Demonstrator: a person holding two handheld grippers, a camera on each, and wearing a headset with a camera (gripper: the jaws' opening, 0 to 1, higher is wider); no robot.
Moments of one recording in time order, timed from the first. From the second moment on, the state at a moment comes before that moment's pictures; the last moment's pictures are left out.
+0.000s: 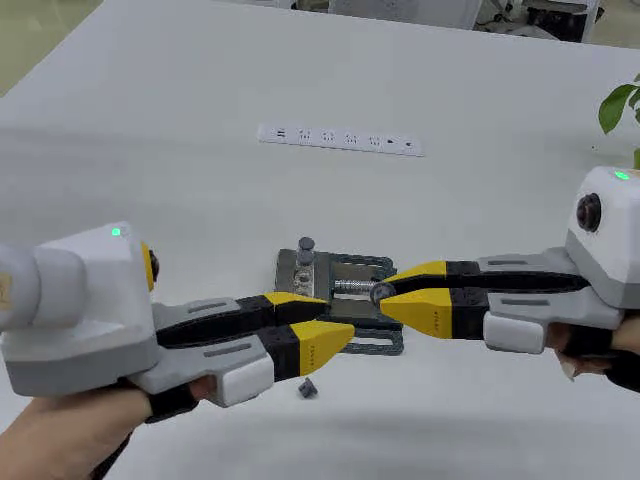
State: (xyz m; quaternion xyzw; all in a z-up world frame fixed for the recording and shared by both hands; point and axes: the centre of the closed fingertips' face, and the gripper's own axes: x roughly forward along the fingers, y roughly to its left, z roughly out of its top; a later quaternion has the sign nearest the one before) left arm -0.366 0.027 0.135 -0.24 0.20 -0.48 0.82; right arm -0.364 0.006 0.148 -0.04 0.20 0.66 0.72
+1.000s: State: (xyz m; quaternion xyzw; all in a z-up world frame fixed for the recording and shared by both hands) left arm -0.377 0.015 0.150 -0.45 0.24 -0.49 0.70; right arm -0.386 0.024 0.150 -0.43 0.01 0.63 0.65
